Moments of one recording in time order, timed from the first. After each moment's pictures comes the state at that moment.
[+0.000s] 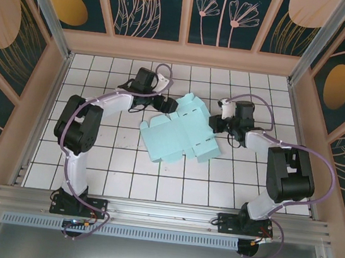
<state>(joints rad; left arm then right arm) -0.41 2.00 1.39 -0.17 0.48 -0.04 0.23 1.62 0.82 0.08 -0.47 0.02</state>
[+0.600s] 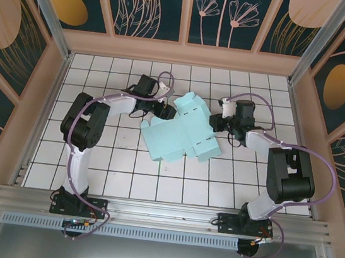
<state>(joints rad) -0.41 2.08 1.36 -0.15 0.56 -0.05 0.23 1.61 0.83 0.08 -0.46 0.03</state>
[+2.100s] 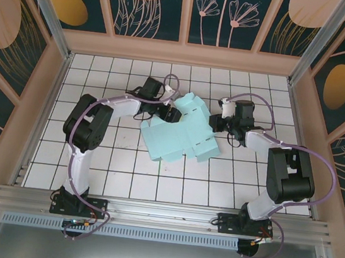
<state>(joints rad) -0.47 2.08 1.36 -0.16 0.61 -0.09 0.23 1.61 0.83 0.07 -0.46 0.05</state>
